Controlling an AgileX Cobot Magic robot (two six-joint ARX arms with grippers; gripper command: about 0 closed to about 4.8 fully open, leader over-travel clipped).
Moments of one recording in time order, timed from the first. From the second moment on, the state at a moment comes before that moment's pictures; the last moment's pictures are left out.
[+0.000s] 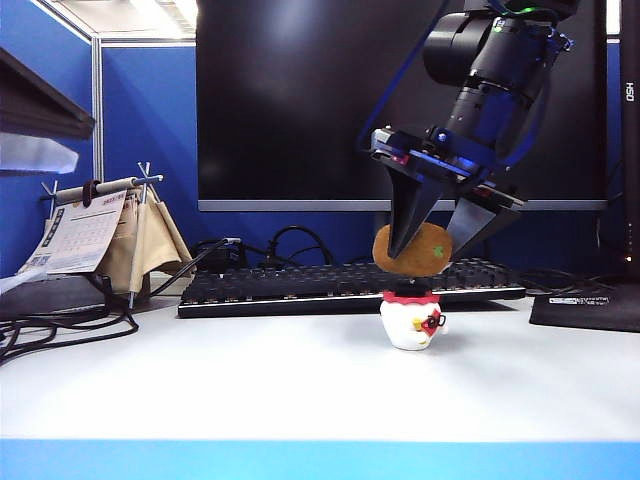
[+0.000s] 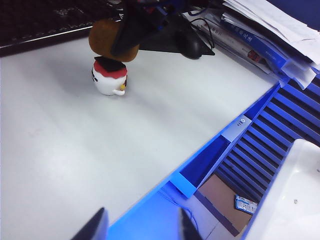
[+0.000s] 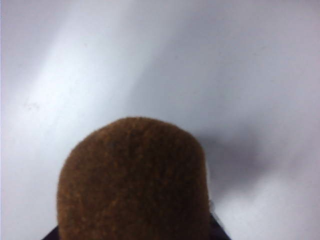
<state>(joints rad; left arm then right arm) -0.85 0.29 0.18 -0.15 0.11 -0.22 0.41 1.75 1.35 -0.72 -0.26 -0.01</state>
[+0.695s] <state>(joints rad) -0.85 0.29 0.18 -0.15 0.11 -0.22 0.42 1.79 1.35 -0.71 -0.26 -0.01</state>
